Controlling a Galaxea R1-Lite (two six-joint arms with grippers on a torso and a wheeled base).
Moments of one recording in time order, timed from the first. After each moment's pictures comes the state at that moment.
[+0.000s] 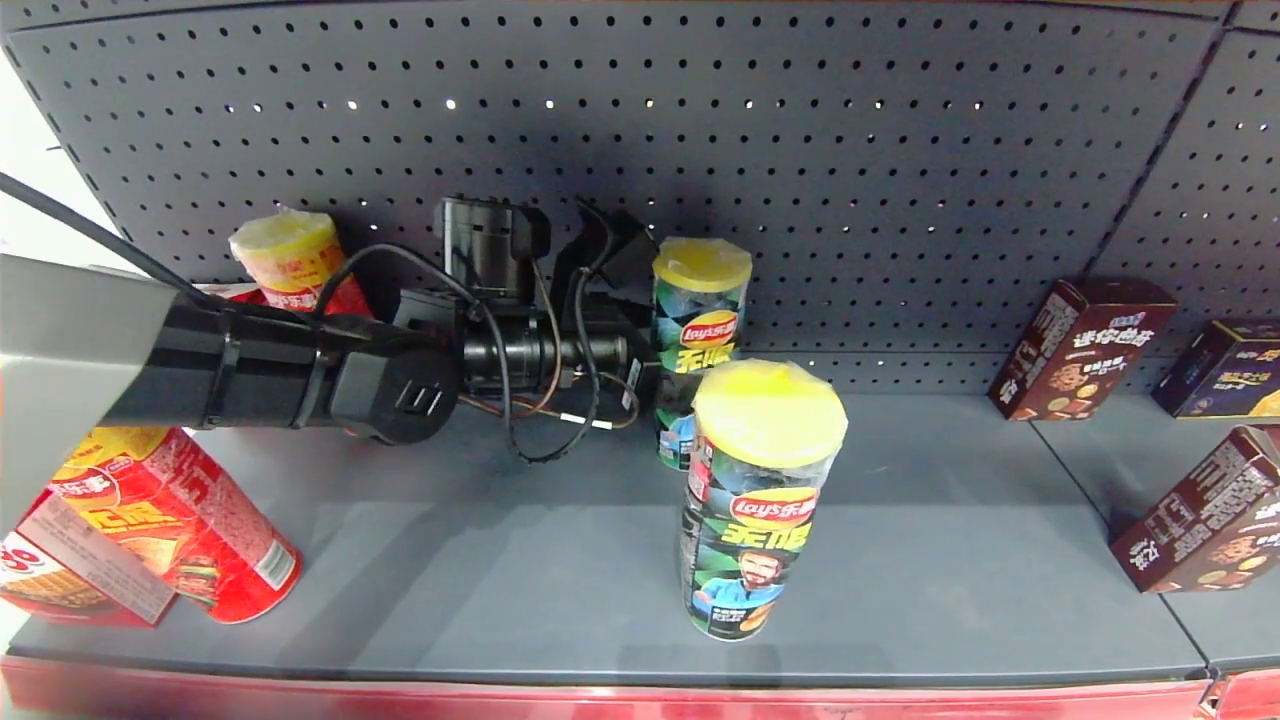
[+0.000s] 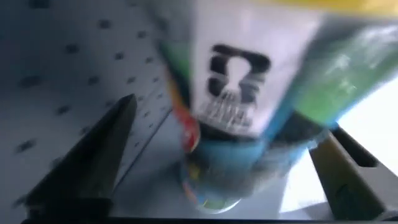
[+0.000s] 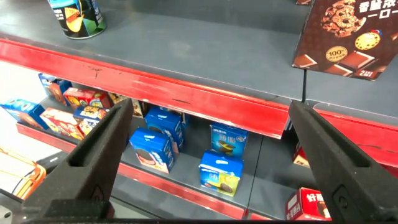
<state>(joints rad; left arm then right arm) -0.47 2.02 -1.43 -0.35 -0.56 0.27 0.34 0.00 0.00 0.00 0.02 -0.02</state>
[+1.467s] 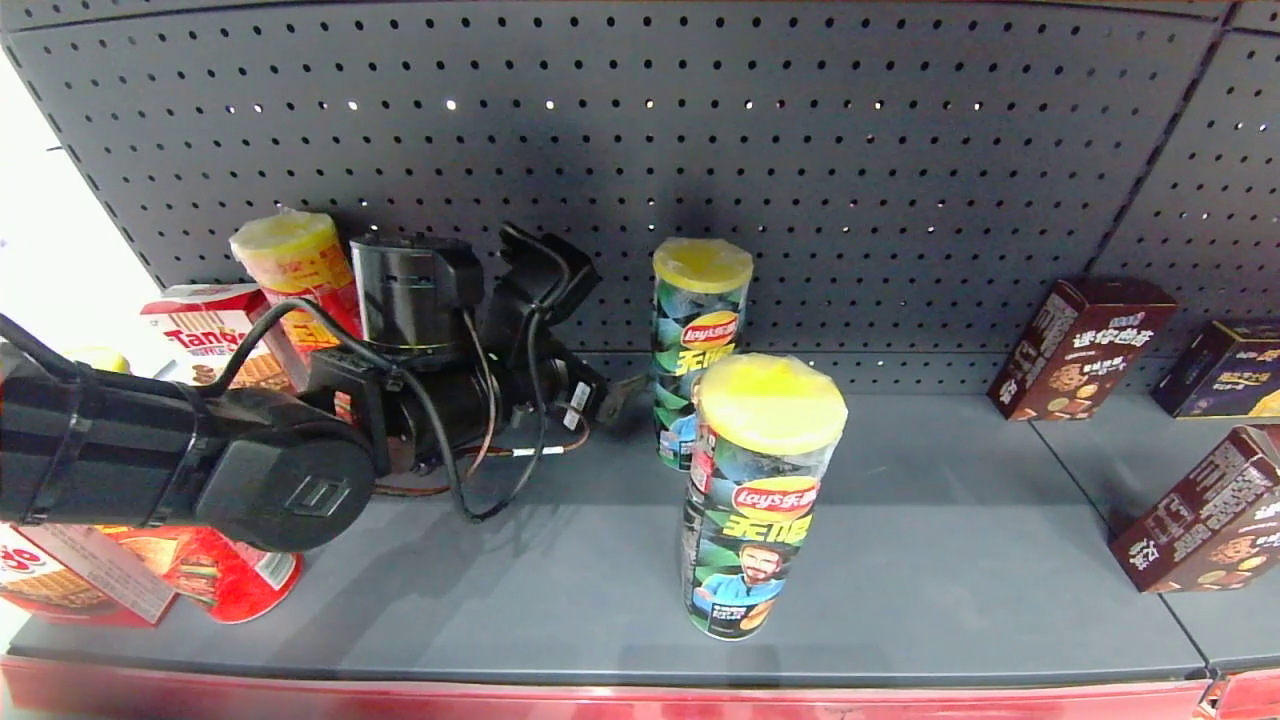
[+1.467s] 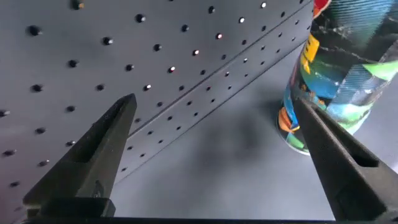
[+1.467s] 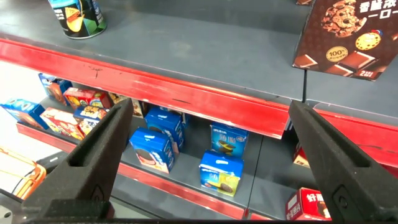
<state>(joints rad) -0.49 1.86 -1.08 -0.60 -0.03 0.33 0.34 0.00 0.00 0.00 0.02 -0.02</state>
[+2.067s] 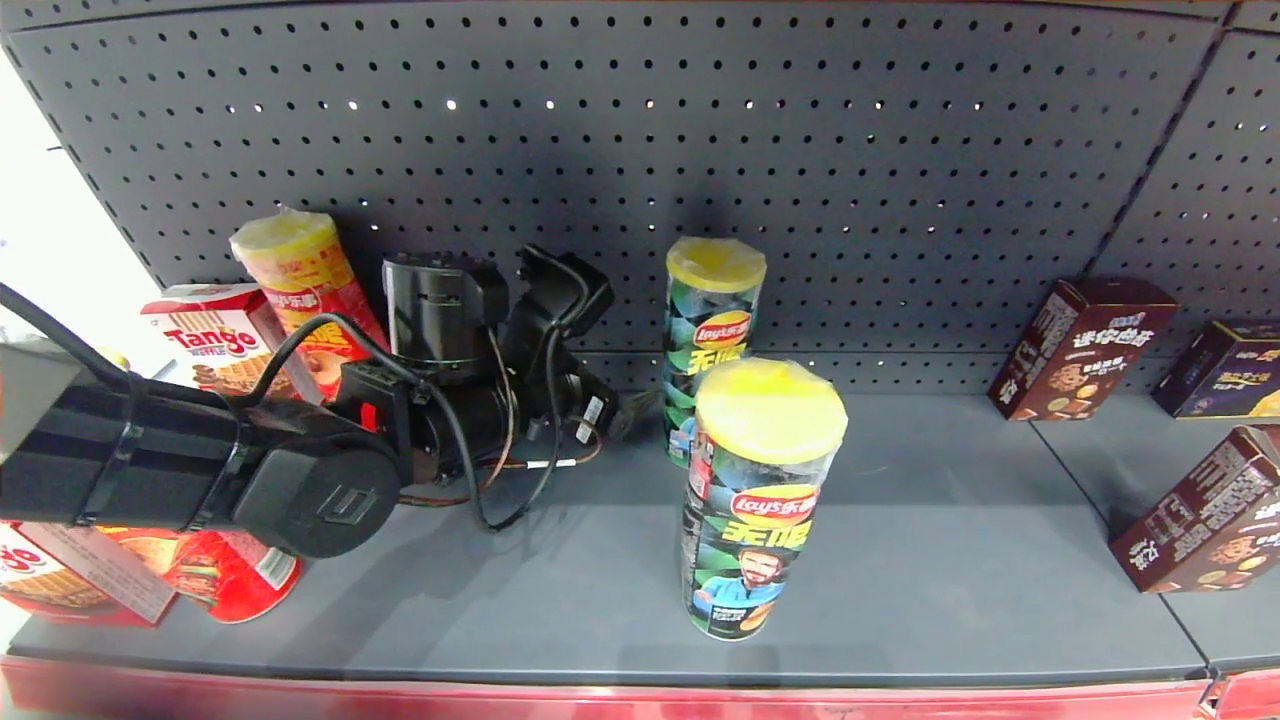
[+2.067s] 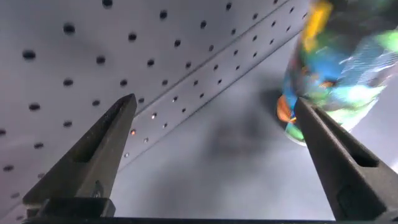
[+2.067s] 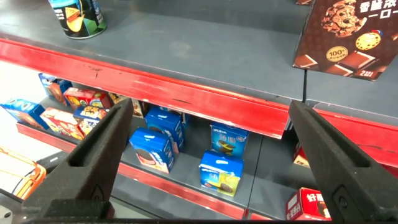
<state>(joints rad) -0.50 1.89 -1.07 -0.60 -0.01 0.33 0.34 0.00 0.00 0.00 0.02 -0.02</state>
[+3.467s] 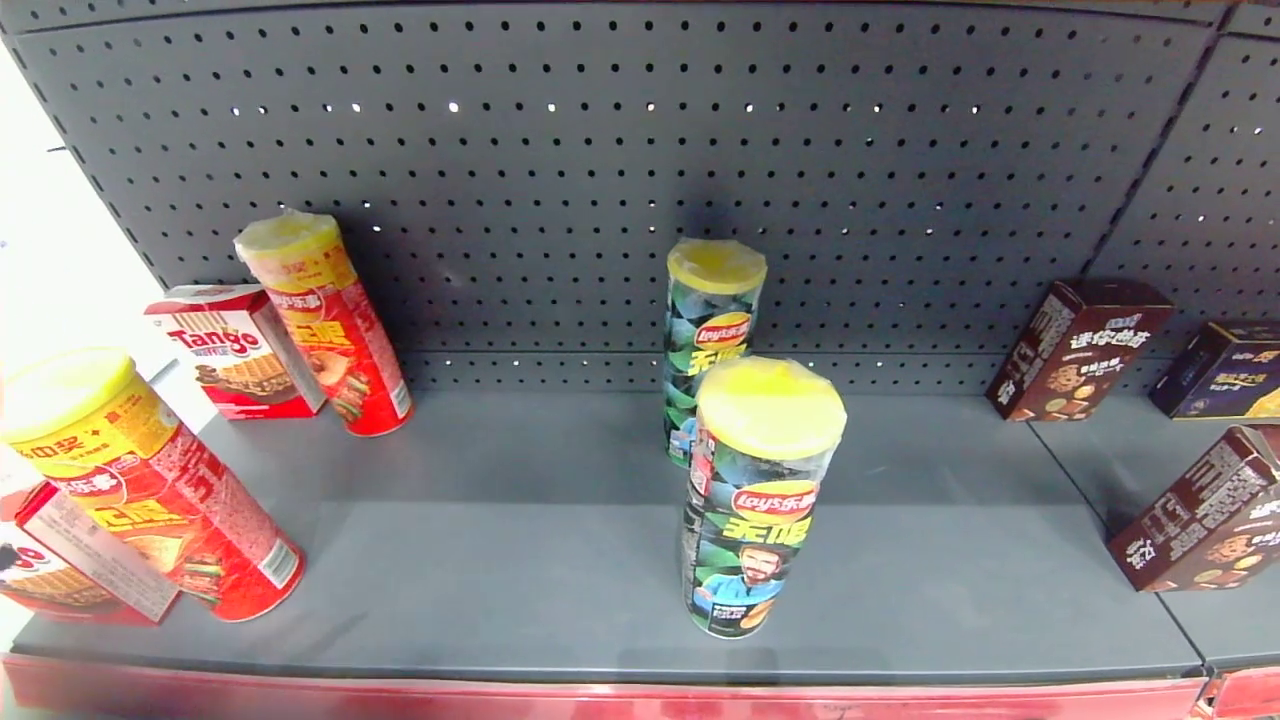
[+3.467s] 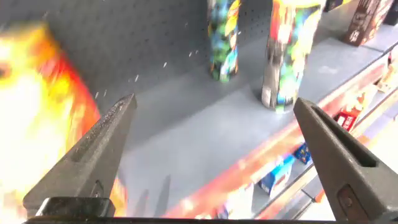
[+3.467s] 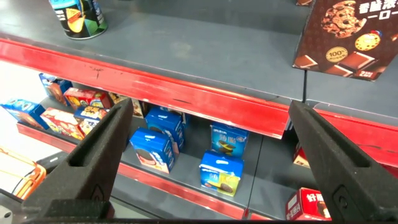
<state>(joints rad) -0.52 0.49 -0.35 -0.23 -0.09 0.15 0.34 0.00 0.00 0.00 0.02 -0.02</state>
